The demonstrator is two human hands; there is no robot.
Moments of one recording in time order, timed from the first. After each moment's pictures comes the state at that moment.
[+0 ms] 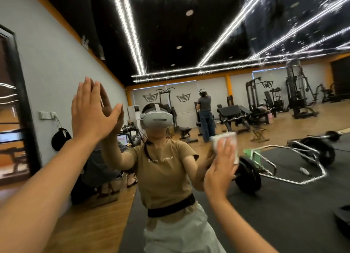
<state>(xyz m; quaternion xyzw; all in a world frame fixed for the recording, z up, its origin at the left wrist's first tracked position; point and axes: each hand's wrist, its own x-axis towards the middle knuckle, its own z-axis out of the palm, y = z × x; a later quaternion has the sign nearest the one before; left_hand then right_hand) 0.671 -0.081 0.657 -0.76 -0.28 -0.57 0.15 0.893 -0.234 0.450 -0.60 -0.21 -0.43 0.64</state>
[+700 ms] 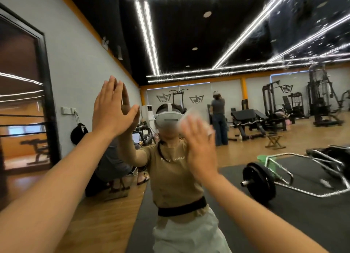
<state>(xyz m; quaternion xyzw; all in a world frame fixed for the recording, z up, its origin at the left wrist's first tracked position) 0.660 -0.080 0.661 -0.78 -0.28 -0.54 0.15 0.856 -0.204 0.519 -0.56 -0.48 -0.49 0.47</state>
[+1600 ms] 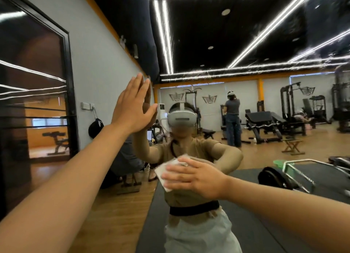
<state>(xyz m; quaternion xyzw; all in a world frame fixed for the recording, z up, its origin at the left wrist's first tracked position) 0.640 -0.067 0.664 -0.81 -0.24 -0.49 0.19 0.853 -0.179 0.499 -0.39 -0.73 -0.56 -0.11</state>
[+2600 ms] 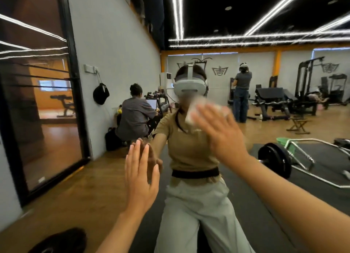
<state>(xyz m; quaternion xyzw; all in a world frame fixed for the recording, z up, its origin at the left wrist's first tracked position) 0.648 -0.078 0.377 -0.77 -0.24 -0.59 0.01 0.857 -0.211 0.491 -0.53 -0.59 -0.55 0.26</state>
